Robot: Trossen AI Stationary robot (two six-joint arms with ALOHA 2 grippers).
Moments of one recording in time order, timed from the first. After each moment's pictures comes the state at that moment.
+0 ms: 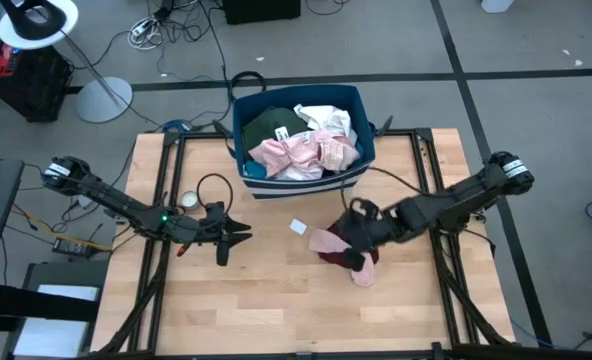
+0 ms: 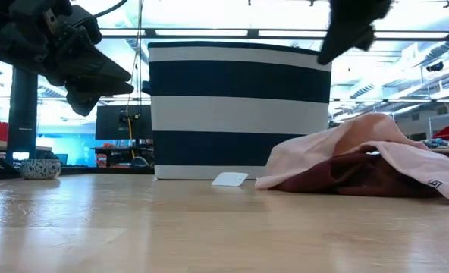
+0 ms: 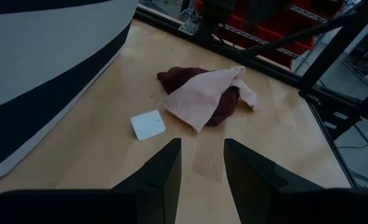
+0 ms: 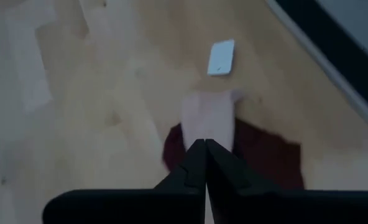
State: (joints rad) left arm -0.39 0.94 0.22 0.43 -0.47 -0.53; right arm 0.37 1.42 1.17 -0.77 0.34 0.69
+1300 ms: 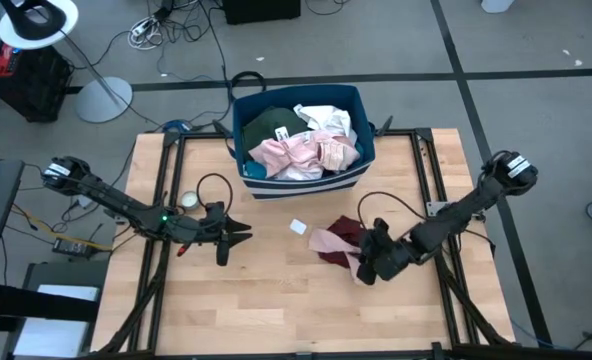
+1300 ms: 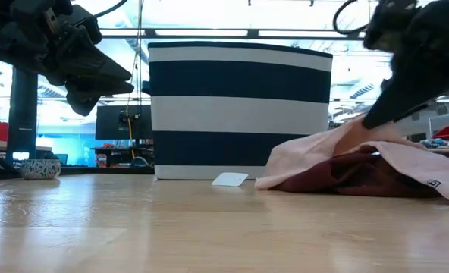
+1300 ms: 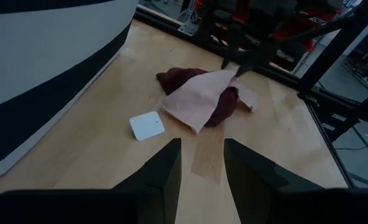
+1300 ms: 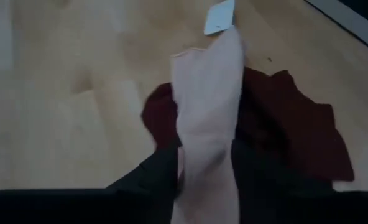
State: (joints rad) left arm -0.39 0.94 0.22 0.43 -0.47 -0.54; right arm 0.59 1.36 0.64 -0.26 0.61 0.84
